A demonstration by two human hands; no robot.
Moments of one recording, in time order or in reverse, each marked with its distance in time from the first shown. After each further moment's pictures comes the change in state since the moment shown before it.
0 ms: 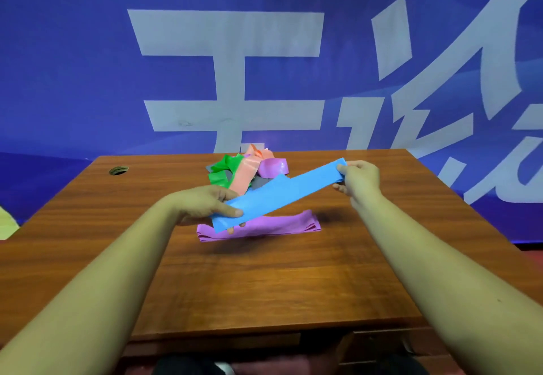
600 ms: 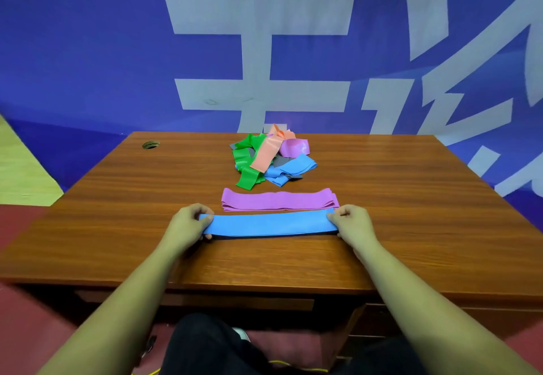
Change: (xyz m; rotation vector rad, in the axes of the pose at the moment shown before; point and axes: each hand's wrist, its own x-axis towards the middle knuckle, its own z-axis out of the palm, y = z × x) left_hand -0.056 -0.129 0.037 0.111 0.876 -0.113; right_hand -0.063 0.122 -0.019 -0.545 -0.217 -0.072
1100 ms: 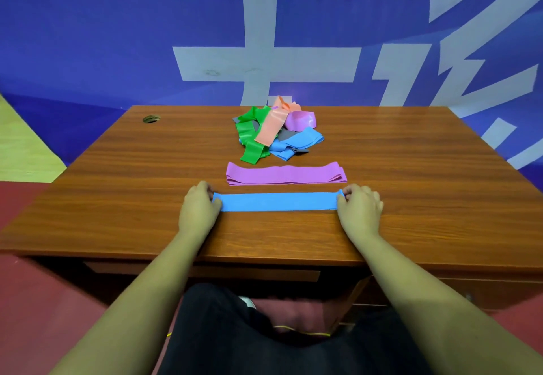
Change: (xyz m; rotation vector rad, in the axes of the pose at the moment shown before) left_hand -0.004 -0.014 0.027 0.281 0.204 0.064; right_hand -0.011 0.029 0.021 -0.523 0.268 -0.250
